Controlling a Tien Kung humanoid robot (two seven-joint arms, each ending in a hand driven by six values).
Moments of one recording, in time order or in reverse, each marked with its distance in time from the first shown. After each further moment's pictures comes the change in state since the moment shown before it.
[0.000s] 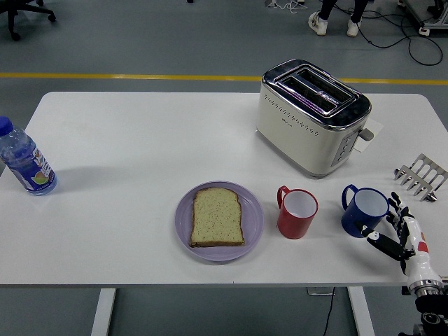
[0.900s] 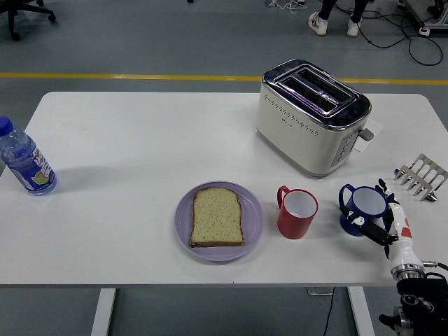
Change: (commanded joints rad) left arm -0.007 0.000 -0.003 0.000 -0.002 0.000 0.000; right arm 0.105 0.054 -0.037 -0.090 0.023 -0.035 0.035
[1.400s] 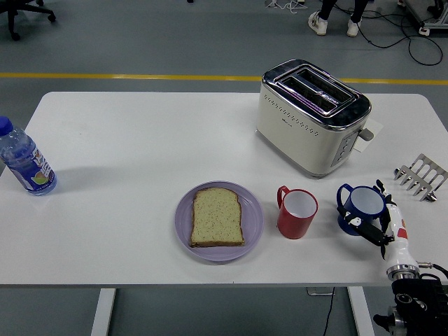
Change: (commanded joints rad) left arm 0.006 -0.002 0.005 0.000 -0.001 0.000 0.000; right arm 0.027 0.007 -0.058 -0.060 0.074 -0.034 0.065
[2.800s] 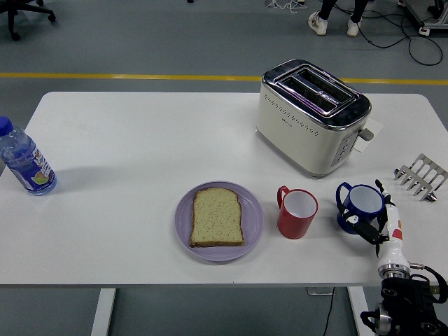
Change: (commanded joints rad) left arm -0.001 -0.005 0.001 -0.001 0.000 0.000 -0.001; right arm 0.105 0.026 -0.128 -0.182 0.200 -0.078 0.170
